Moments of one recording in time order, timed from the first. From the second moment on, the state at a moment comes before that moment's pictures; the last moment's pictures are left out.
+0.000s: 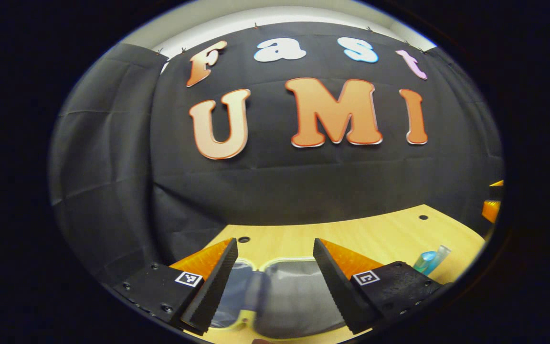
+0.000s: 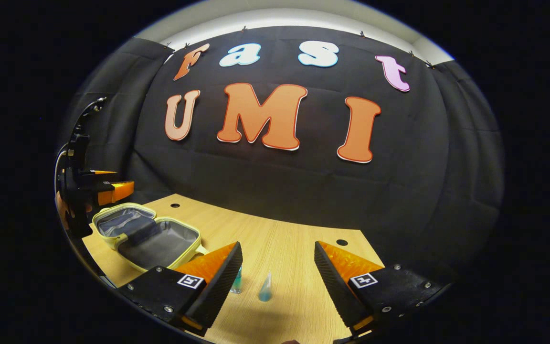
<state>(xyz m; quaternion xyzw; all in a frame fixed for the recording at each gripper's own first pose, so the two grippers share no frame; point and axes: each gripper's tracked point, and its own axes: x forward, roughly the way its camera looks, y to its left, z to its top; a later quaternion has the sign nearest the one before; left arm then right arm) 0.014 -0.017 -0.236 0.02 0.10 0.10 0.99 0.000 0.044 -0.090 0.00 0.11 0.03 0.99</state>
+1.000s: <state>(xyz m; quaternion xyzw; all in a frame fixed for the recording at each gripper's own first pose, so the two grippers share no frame) 0.034 -0.230 -0.371 0.02 0.15 -0.11 0.98 0.045 0.042 -0.226 -0.01 0.17 0.09 0.98</state>
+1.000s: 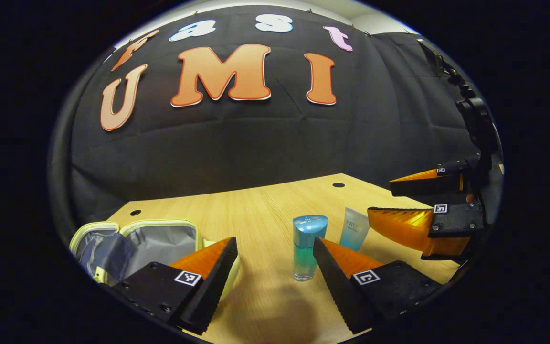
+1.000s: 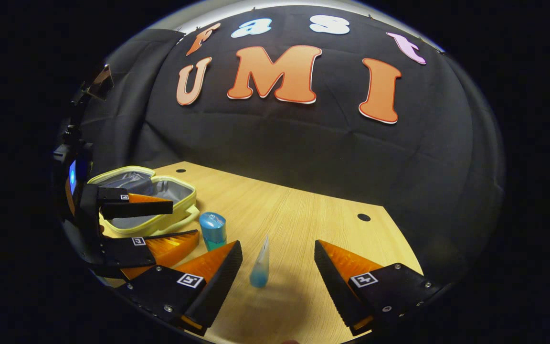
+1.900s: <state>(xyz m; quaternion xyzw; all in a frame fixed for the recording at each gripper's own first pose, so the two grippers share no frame) 0.102 -0.281 -0.440 0.01 0.19 -0.15 0.97 0.059 0.030 -0.271 0.00 0.20 0.09 0.98</state>
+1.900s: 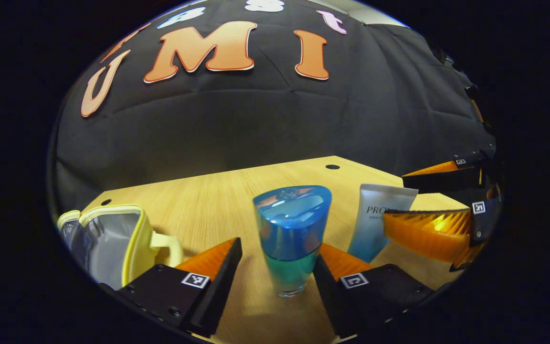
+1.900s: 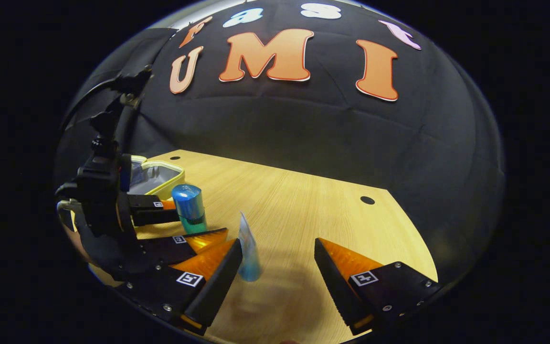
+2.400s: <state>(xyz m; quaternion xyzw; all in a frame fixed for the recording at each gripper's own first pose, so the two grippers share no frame) 0.099 -0.279 -0.437 -0.02 0.20 -0.13 0.97 0.059 0.050 -0.301 0.03 0.23 0.14 0.96</state>
